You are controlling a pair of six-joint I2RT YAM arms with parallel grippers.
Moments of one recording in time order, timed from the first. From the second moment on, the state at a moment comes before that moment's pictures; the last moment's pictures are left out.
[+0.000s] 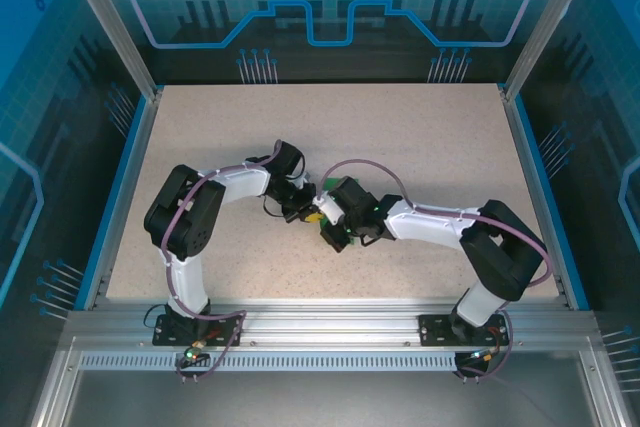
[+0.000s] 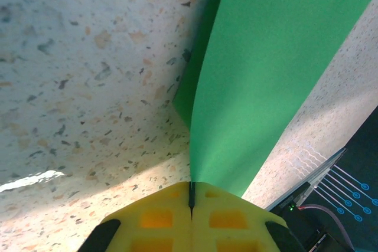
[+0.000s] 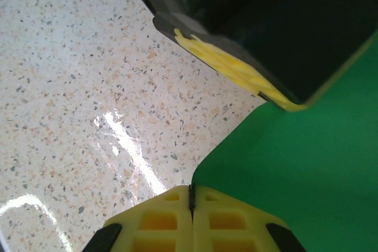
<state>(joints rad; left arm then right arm) -0.44 1.92 1.13 -0.48 0.67 -0.82 0.82 1.62 0.90 -0.29 -0.22 0.07</state>
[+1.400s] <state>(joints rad) -0.46 2.10 1.53 -0.60 0.68 -0.66 0.70 1.58 0.80 -0.21 -0.39 0.13</state>
